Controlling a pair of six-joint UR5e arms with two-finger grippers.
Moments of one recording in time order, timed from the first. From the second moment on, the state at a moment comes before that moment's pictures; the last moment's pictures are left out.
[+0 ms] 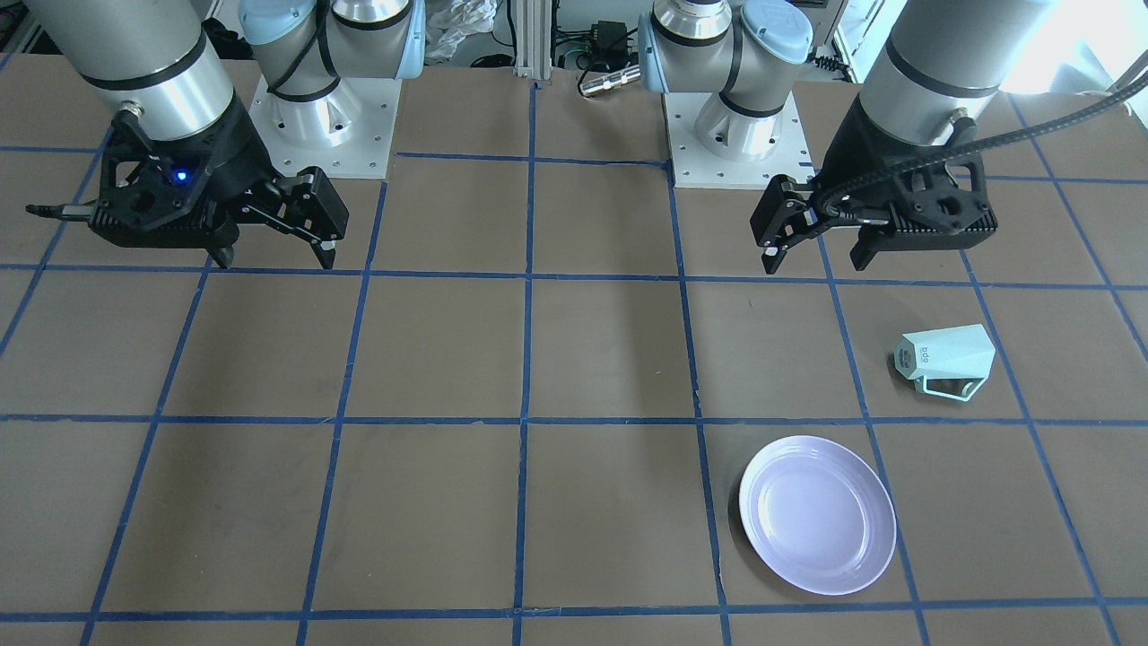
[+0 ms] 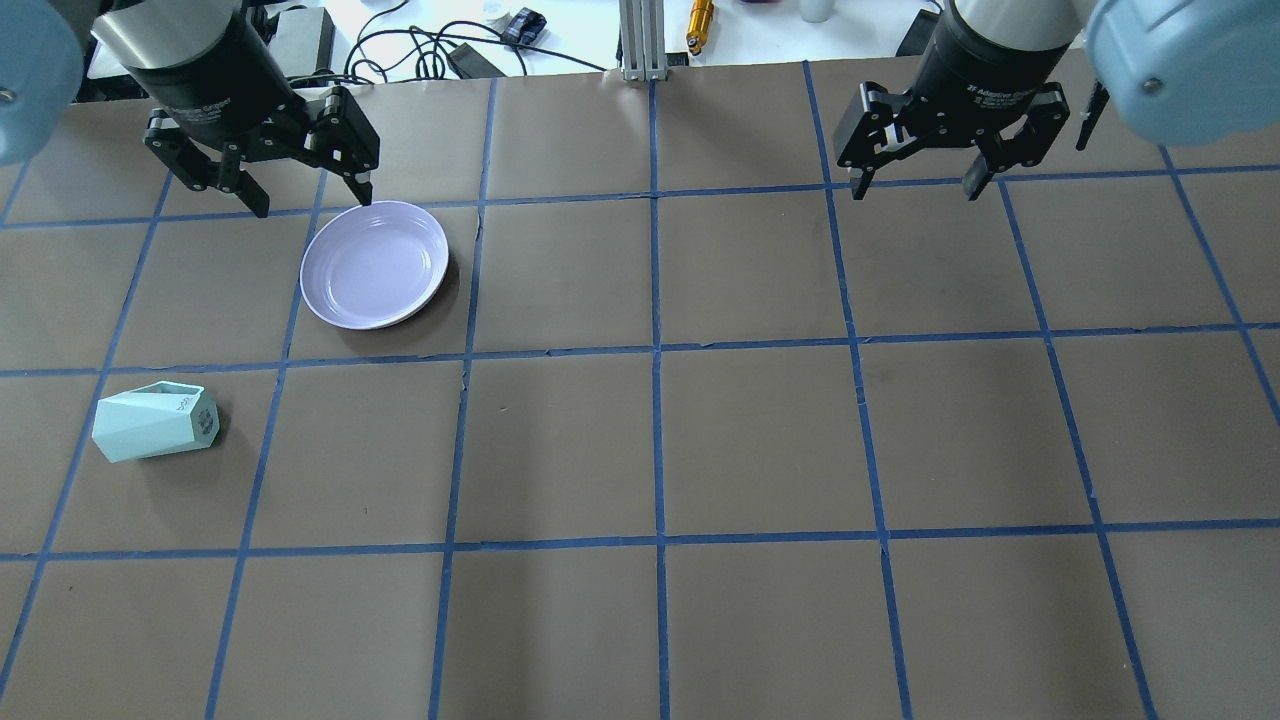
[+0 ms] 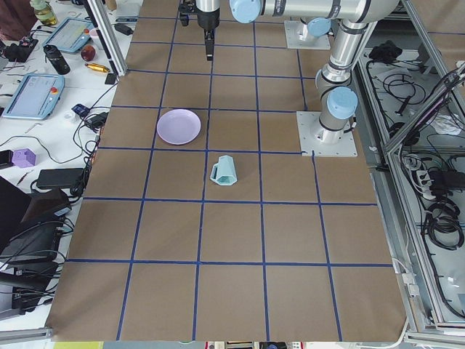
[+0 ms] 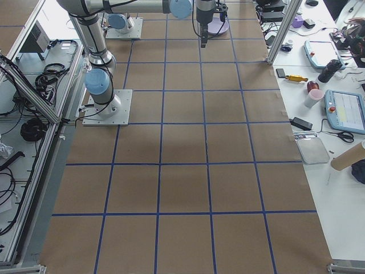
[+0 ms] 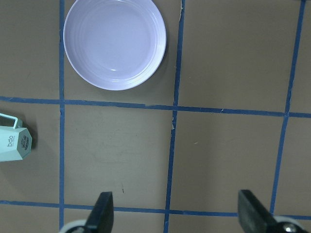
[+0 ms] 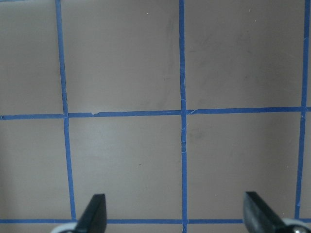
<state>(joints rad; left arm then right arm) -1.52 -1.63 -1.47 -1.58 1.56 -0.02 1.58 -1.50 1.51 -1.61 -1.52 0.04</state>
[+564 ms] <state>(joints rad) -1.52 -1.63 -1.49 -1.56 1.56 -0.03 1.58 -1.50 1.51 -1.61 -1.52 0.04</state>
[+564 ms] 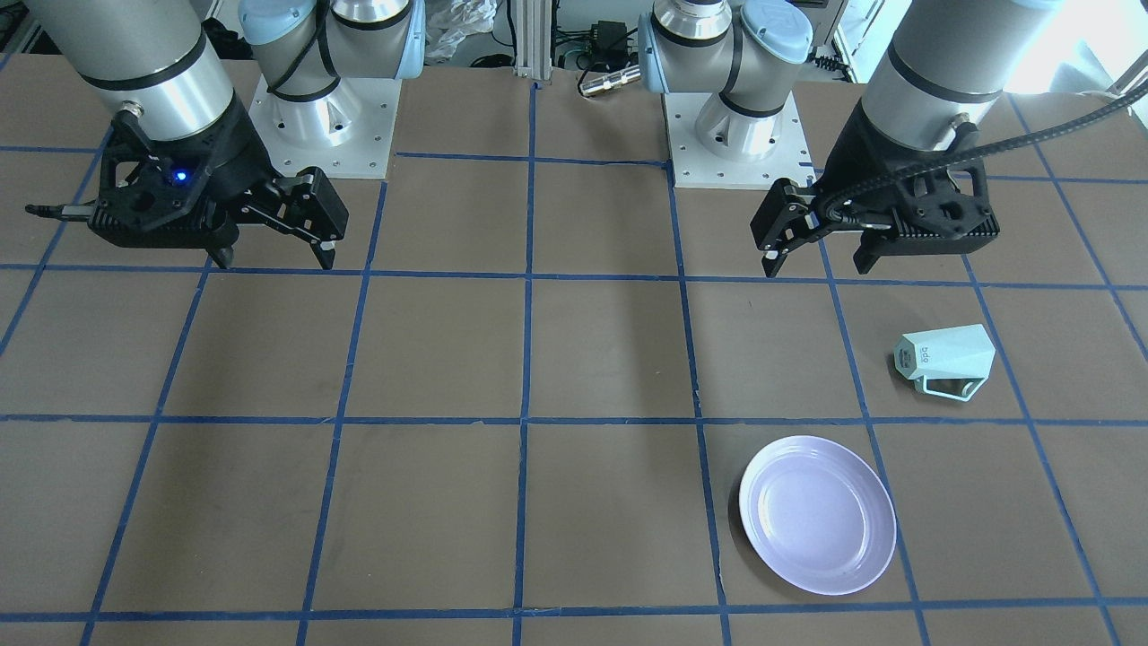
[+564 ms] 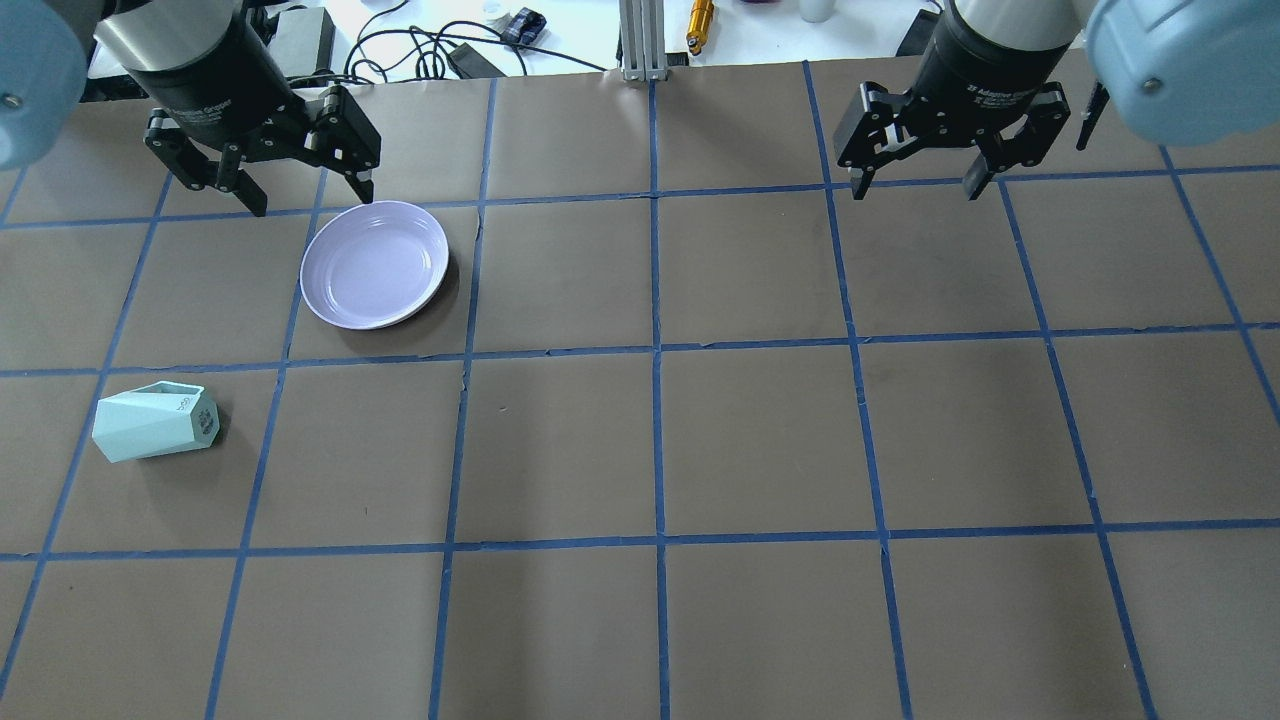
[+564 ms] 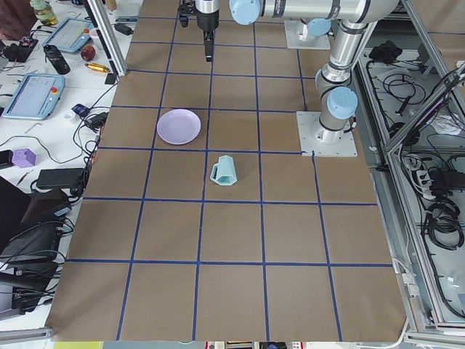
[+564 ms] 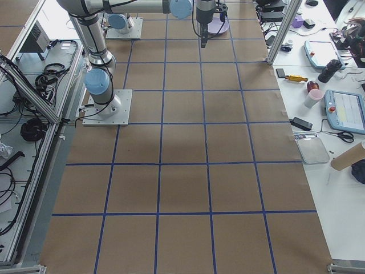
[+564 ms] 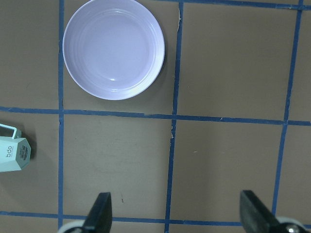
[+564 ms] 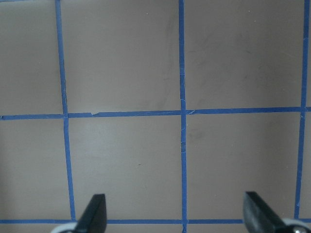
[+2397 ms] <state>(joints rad) -0.93 -1.70 -1.56 -1.70 1.56 0.61 1.58 -1.51 1.51 -1.61 -1.52 0.04</state>
